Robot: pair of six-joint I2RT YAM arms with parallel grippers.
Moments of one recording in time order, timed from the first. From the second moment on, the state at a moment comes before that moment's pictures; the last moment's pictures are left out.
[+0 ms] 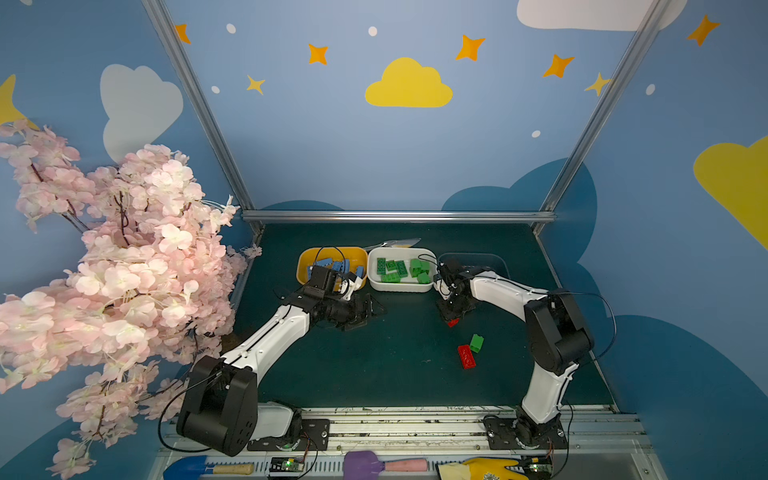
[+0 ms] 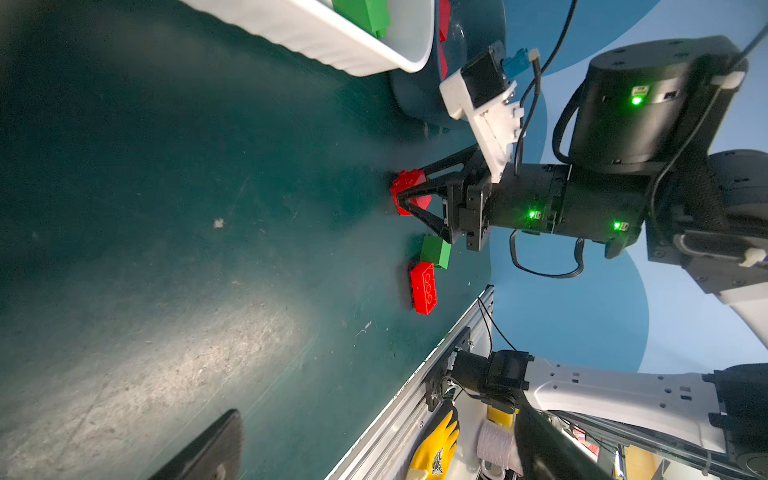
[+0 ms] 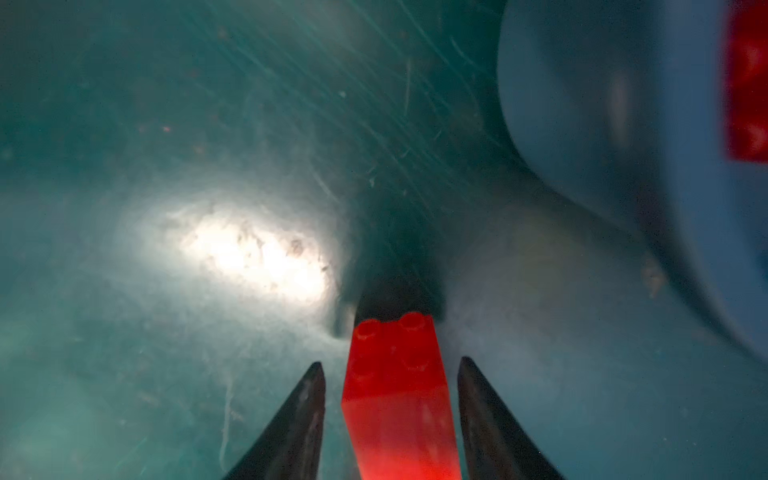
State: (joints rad) left arm -0.30 1.35 0.86 -0.46 0.79 -0.57; right arm 0.53 1.88 1.26 -0.81 0.03 0.05
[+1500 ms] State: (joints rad) left arm -0.30 1.37 0.86 -0.43 0.81 -0.57; right arm 0.19 2.29 2.00 -1.02 -0.04 0.09
